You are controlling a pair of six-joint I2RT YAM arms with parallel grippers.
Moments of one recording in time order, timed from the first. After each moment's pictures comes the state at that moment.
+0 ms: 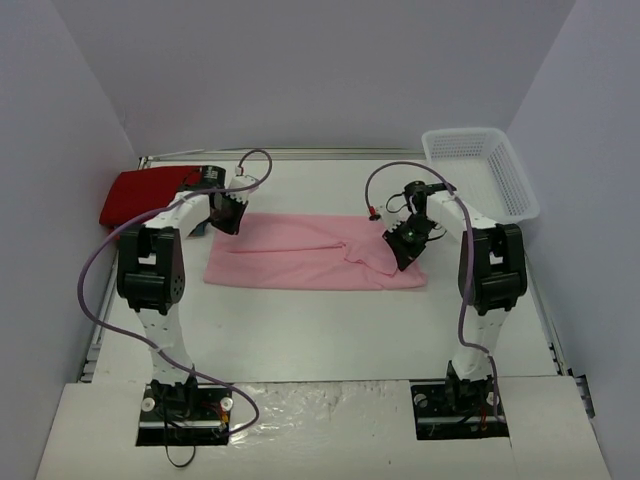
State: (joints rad) left arm -0.10 1.97 1.49 -0.57 0.27 0.37; right arm 0.18 1.94 1.42 -1.00 -0.34 -0.68
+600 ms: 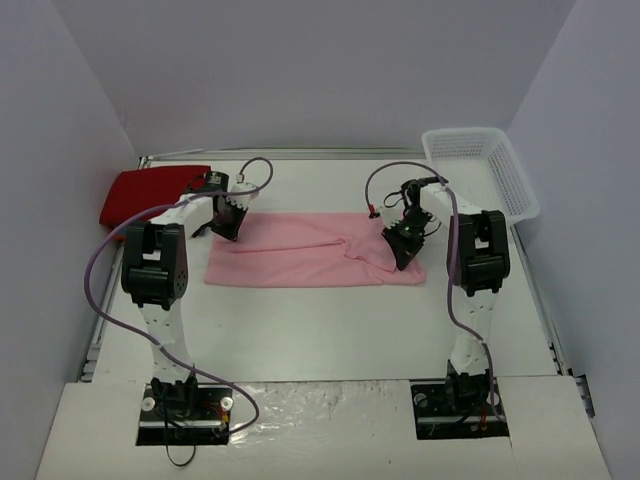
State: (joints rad) left arm -0.11 2.04 1.48 -0.57 0.20 0.36; right arm 0.15 2.15 1.57 -1.09 -0.34 -0.64
